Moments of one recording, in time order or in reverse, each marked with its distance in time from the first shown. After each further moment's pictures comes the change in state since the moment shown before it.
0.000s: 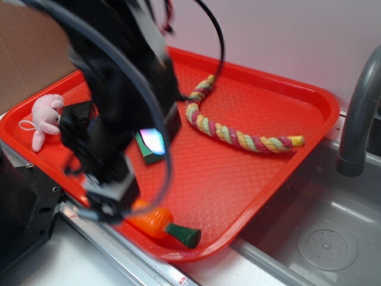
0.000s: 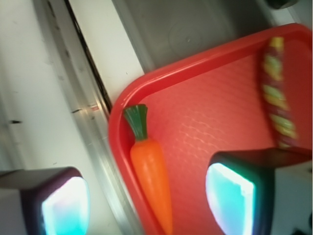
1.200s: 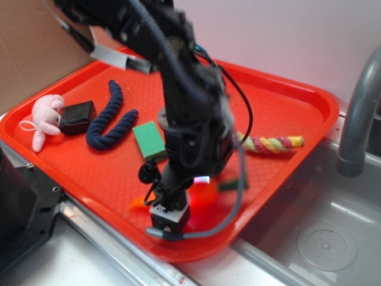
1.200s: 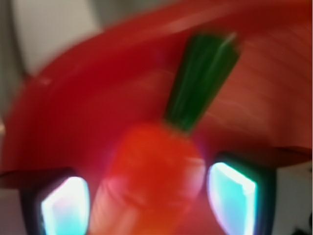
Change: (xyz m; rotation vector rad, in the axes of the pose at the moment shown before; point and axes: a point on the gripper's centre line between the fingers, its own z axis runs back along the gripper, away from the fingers) arm 0.007 0.031 -0.071 -0.067 0.034 -0.078
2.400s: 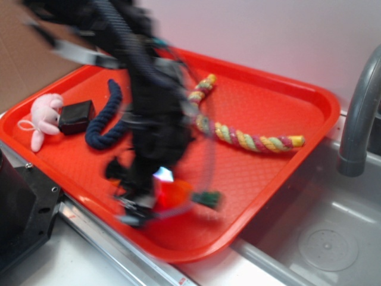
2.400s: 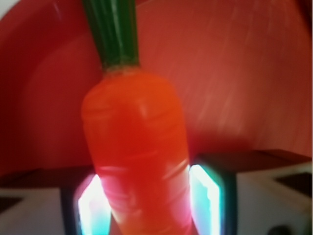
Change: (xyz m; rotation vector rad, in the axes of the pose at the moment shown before) arm -0.057 -0.002 0.037 0.048 -0.081 0.338
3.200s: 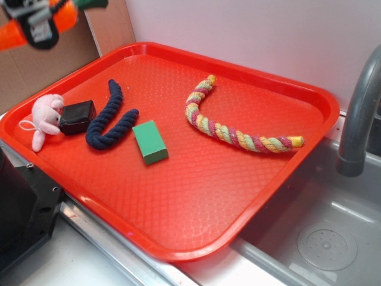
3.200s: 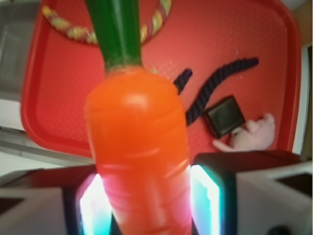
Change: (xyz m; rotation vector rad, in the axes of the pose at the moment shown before) arm -0.062 0.044 0.145 -0.022 -0.043 0.779
